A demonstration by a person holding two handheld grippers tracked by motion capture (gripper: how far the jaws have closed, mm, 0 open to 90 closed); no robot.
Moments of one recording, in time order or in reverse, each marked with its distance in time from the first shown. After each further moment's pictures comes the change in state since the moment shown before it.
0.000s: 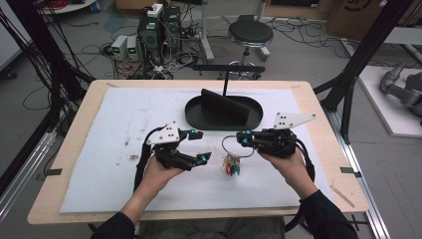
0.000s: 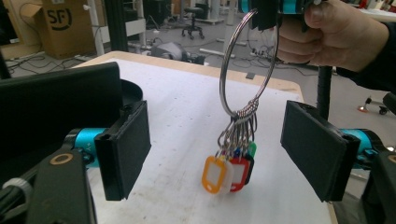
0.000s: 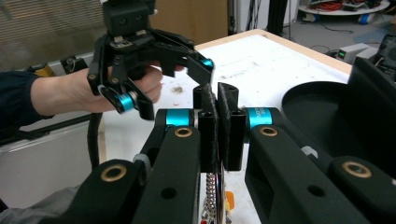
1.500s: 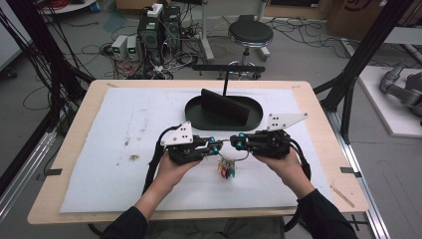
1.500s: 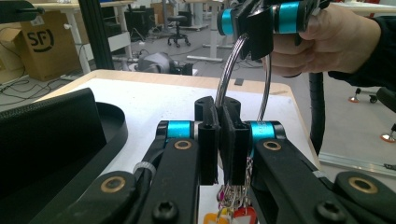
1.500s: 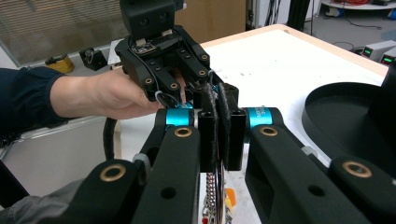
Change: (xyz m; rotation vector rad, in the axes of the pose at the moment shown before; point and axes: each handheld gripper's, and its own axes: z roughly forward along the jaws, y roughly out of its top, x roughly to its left) left arm -0.005 0.006 0.024 -0.035 -0.052 0.086; right arm 0.003 0.003 0.012 0.025 0.065 -0.017
